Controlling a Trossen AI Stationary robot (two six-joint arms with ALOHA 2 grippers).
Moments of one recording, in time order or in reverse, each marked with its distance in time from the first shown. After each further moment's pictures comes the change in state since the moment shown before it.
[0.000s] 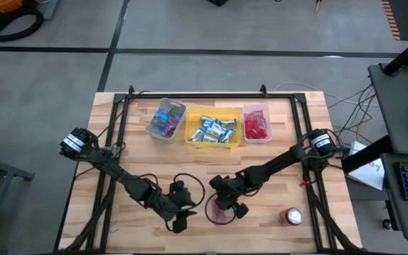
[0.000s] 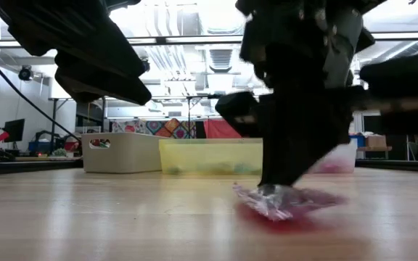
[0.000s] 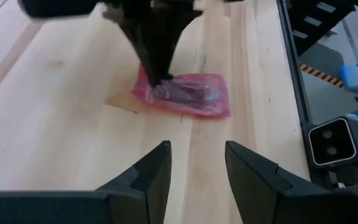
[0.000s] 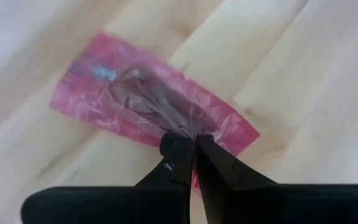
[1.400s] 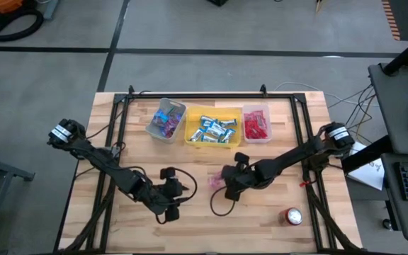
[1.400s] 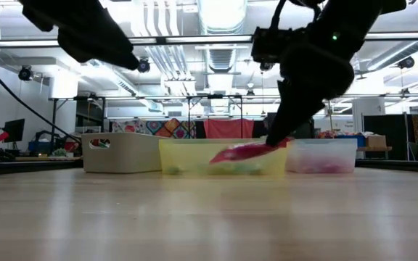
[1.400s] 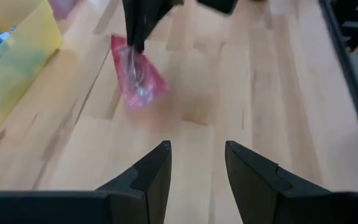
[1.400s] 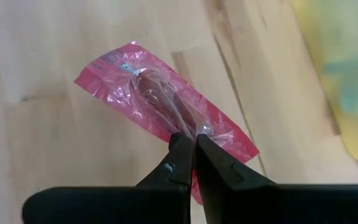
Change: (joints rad) left arm -0.004 -0.191 0.000 -0.269 -0.179 0.154; right arm 0.002 -0.194 -0.048 -0.290 0.571 0.829
